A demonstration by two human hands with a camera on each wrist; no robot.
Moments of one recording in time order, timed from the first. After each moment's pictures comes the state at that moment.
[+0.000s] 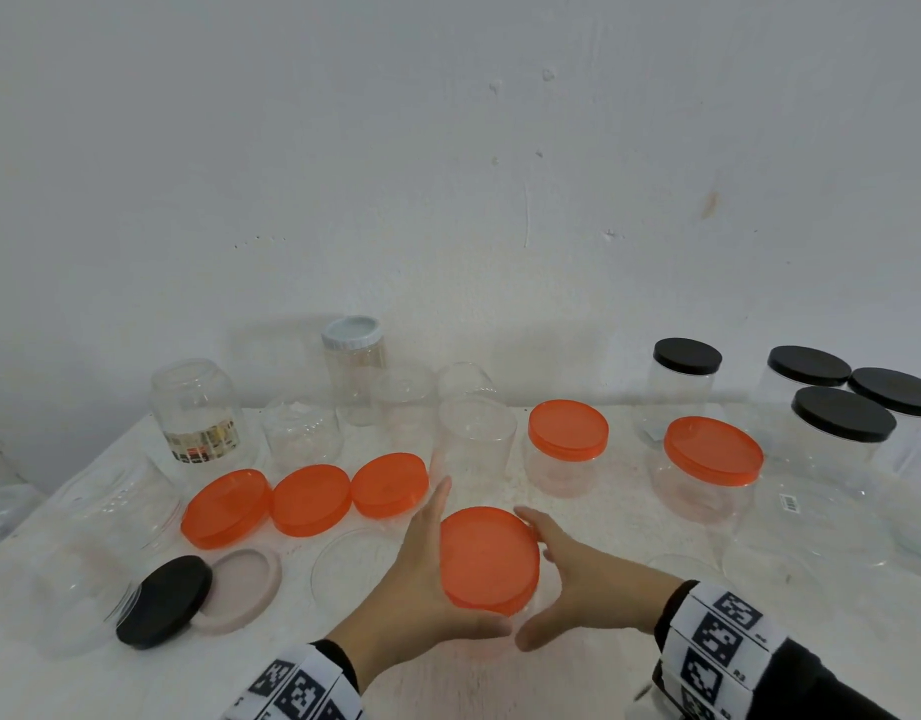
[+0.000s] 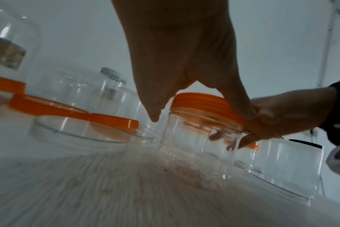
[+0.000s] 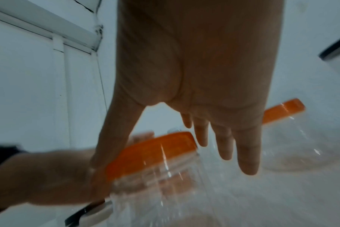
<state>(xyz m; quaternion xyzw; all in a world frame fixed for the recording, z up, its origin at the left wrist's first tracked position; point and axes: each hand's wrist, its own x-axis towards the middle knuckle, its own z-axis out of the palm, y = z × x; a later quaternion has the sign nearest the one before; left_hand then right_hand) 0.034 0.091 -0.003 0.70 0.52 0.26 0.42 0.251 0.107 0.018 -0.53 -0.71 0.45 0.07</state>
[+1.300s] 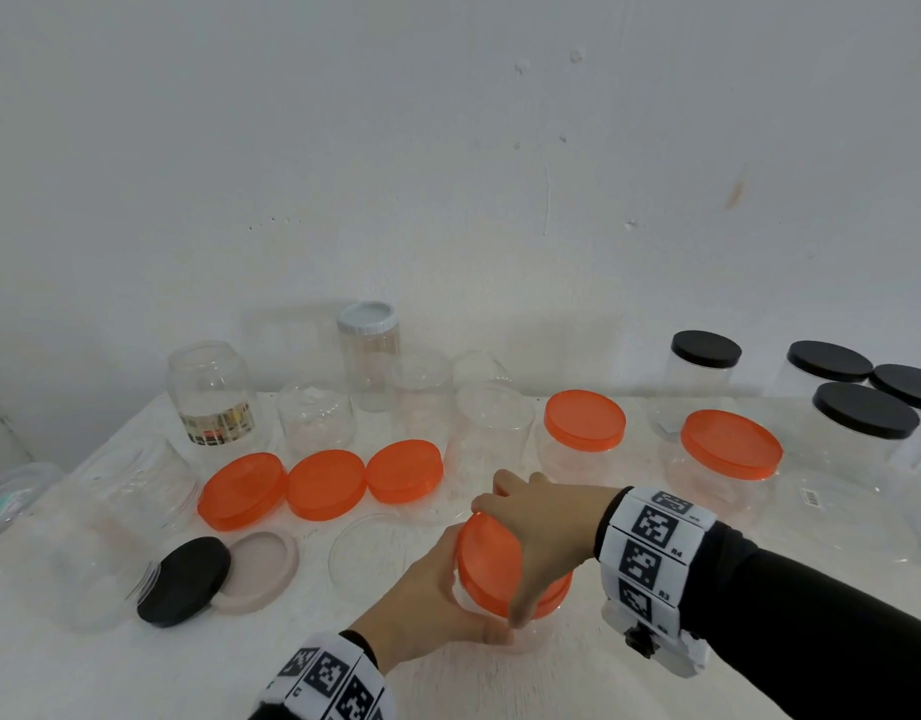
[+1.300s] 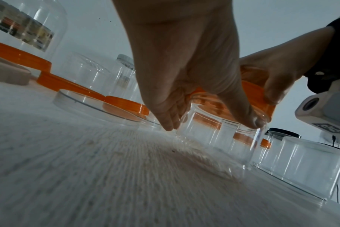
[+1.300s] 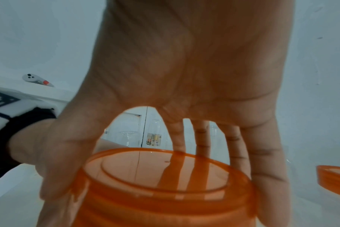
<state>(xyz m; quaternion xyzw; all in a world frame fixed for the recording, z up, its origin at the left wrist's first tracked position) 0.025 0.091 -0.020 0.66 0.50 0.23 0.50 0.187 0.126 0.077 -0.47 -0.84 0.16 -0.22</state>
